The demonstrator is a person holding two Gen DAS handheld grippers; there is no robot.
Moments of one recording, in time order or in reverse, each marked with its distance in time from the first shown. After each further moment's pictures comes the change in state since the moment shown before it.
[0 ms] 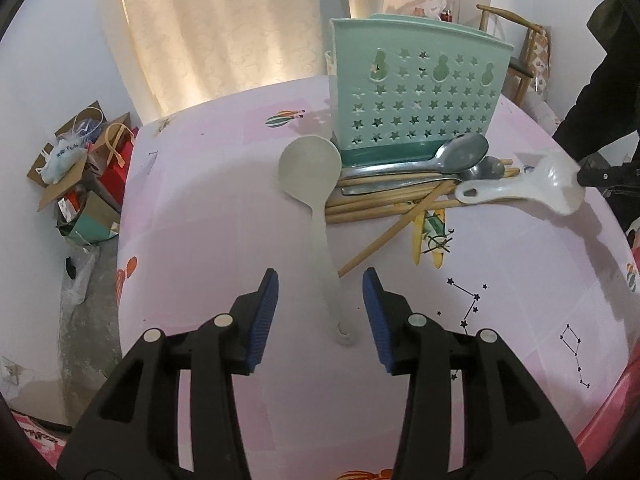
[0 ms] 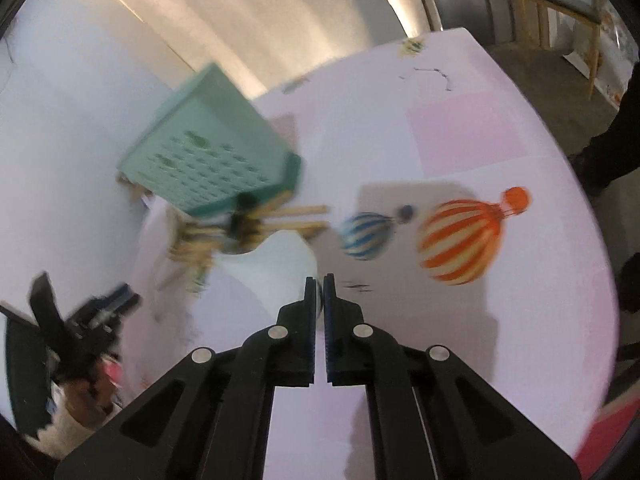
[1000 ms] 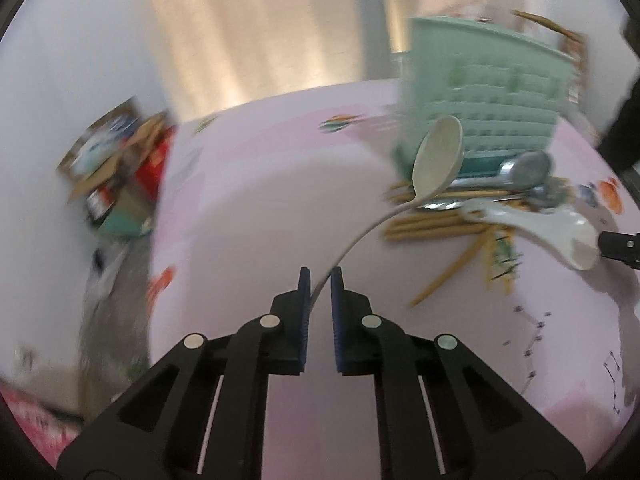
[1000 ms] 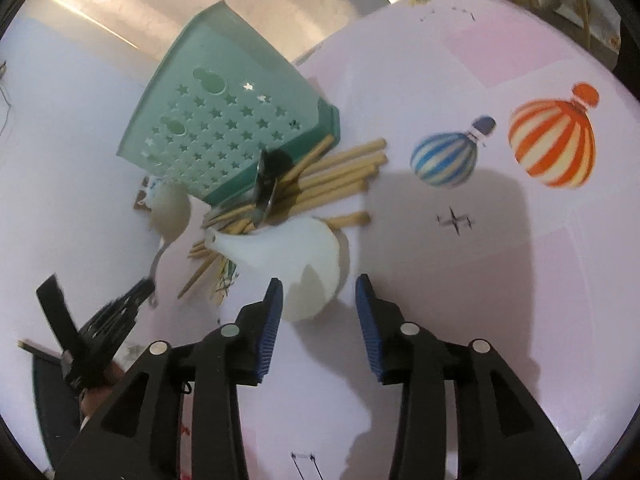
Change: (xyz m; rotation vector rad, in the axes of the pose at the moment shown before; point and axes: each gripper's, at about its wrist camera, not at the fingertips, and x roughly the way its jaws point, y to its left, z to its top) left arm 0.024 0.038 0.006 -0.070 -0.001 0.164; right arm 0.053 0.033 -0.050 0.169 -0.083 0.115
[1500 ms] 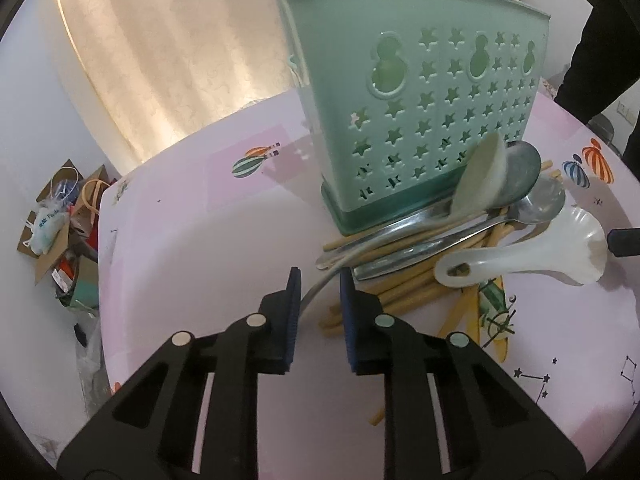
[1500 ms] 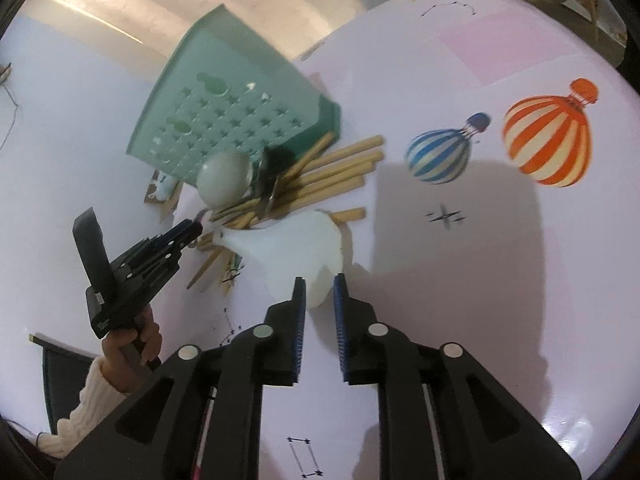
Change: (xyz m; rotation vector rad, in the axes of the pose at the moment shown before) left arm 0.049 -0.044 0.045 0.265 -0.037 -0.155; right arm -0.018 -0.014 -0.002 0.001 0.051 0.055
